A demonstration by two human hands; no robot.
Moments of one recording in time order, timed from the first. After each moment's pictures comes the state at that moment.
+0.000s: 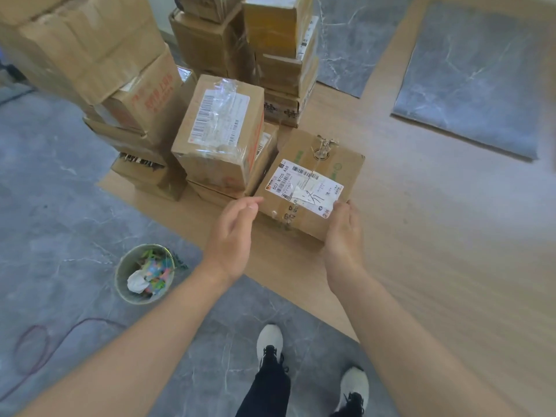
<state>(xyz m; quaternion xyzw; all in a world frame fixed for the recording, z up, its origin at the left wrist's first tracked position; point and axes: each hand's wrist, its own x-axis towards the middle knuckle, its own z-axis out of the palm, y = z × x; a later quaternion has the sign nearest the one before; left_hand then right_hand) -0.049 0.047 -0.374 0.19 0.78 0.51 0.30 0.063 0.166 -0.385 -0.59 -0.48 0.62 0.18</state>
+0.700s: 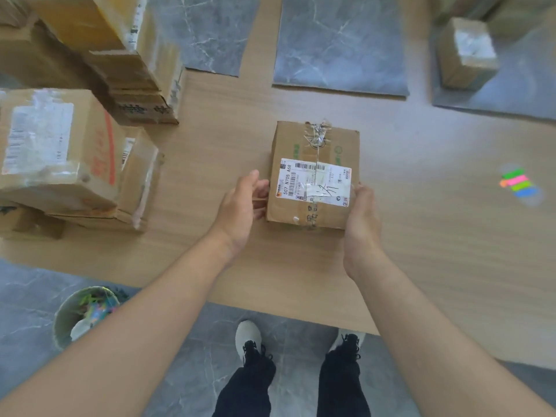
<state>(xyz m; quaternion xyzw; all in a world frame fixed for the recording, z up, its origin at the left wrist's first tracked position) 0.068 0.192 -0.374 0.15 0.69 0.50 0.50 0.225 0.256 -0.389 -0.67 -0.37 0.58 0.30</state>
